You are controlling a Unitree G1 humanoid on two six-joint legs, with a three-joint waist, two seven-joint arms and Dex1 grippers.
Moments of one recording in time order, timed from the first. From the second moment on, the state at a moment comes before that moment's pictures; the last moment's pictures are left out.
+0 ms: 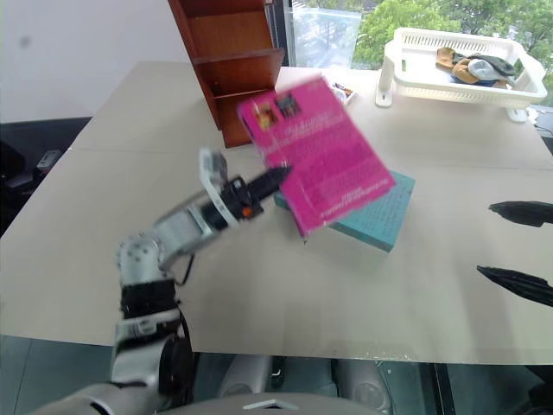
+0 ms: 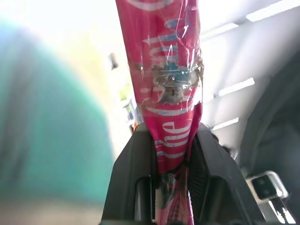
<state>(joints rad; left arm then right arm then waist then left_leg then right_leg) -0.62 0.24 0.32 -0.03 -1.44 1.12 -0.23 0.26 -1.01 -0.87 -0.31 0.83 0.46 1.47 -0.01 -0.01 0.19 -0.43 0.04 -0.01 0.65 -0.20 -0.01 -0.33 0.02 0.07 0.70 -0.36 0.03</state>
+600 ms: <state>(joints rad) -1.14 0.60 -0.18 0.24 -0.39 0.40 -0.82 -0.05 -1.01 -0.76 0.01 0.98 0.59 1.46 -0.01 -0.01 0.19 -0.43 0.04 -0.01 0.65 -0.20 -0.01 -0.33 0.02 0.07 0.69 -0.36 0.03</state>
